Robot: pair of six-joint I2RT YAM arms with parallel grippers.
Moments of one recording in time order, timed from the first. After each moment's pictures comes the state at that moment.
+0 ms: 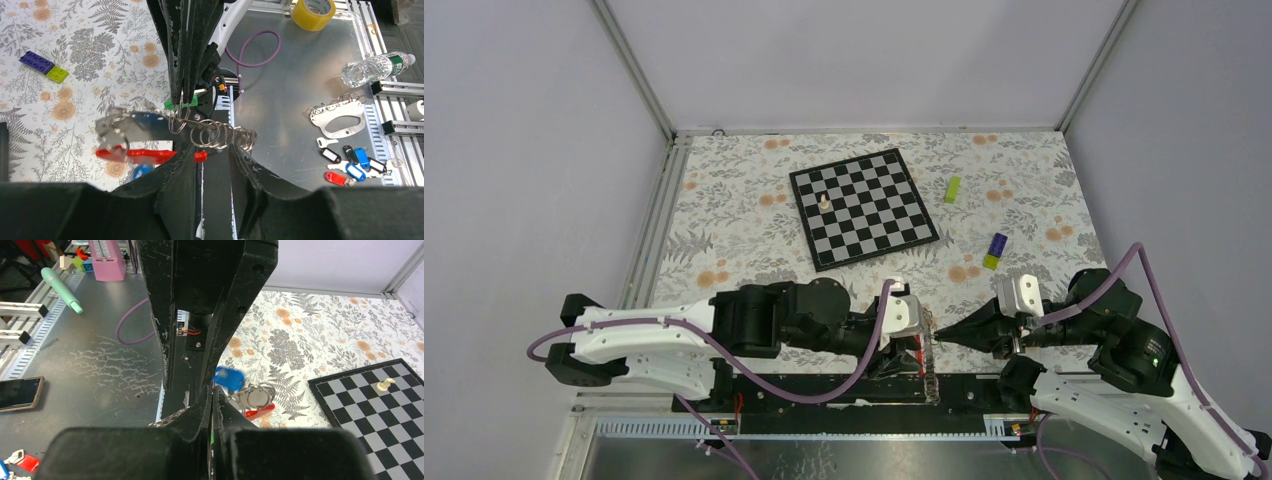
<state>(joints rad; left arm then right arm) -1.52 1.17 1.27 -0.42 0.10 -0.10 0.95 0.48 1.02 -0.64 -0.62 -0.14</state>
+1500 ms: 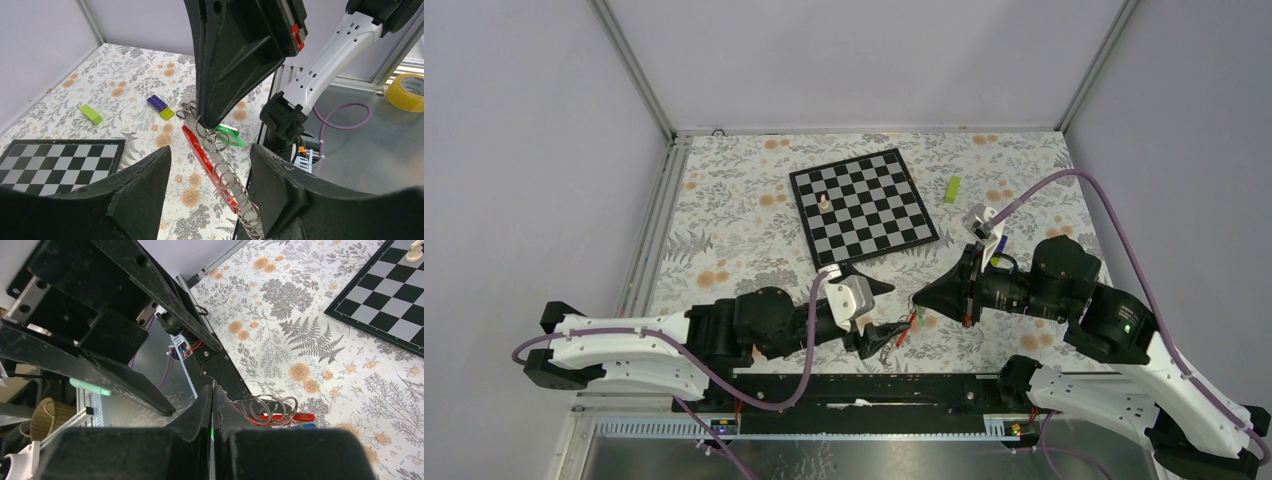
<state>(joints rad) -1.54 0.96 1.02 -0.08 -0.29 0.03 0.94 0.71 1.14 -0.69 -0.30 0.42</state>
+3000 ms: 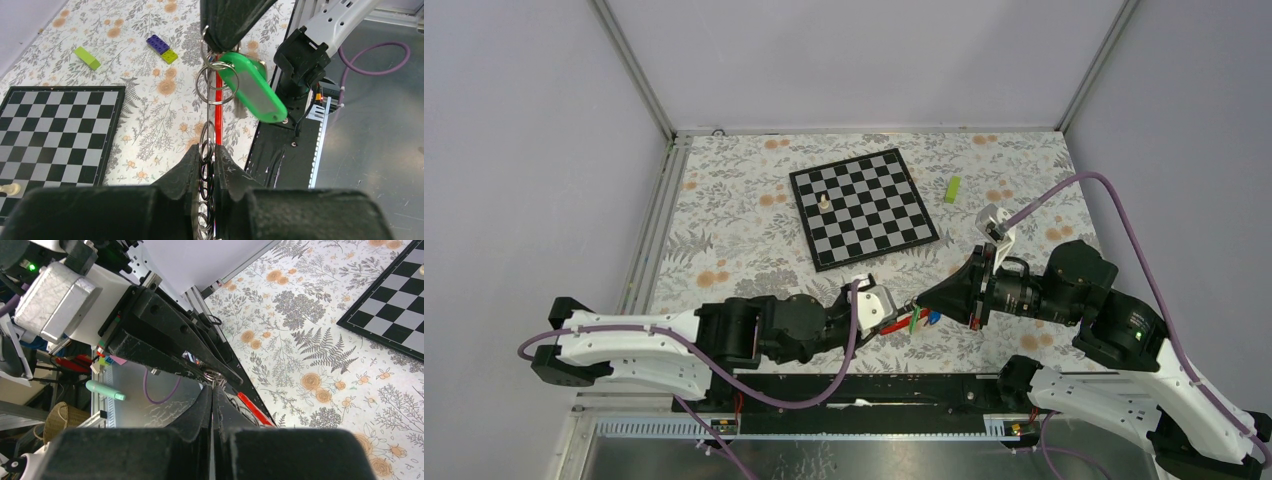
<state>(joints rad) -1.56 1.04 1.08 -0.32 -0.35 -0.02 0.94 0.67 1.15 -0.66 -0.32 0.46</state>
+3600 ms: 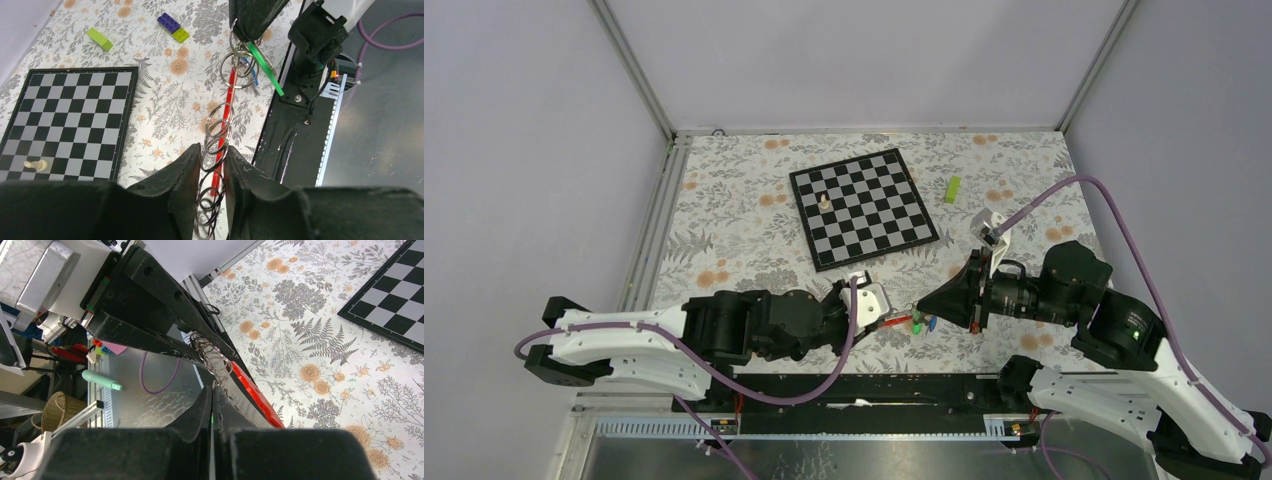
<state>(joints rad) -1.57 1.04 1.19 -0.53 -0.37 -0.02 0.94 0.67 1.14 -0.69 -0.34 0.43</state>
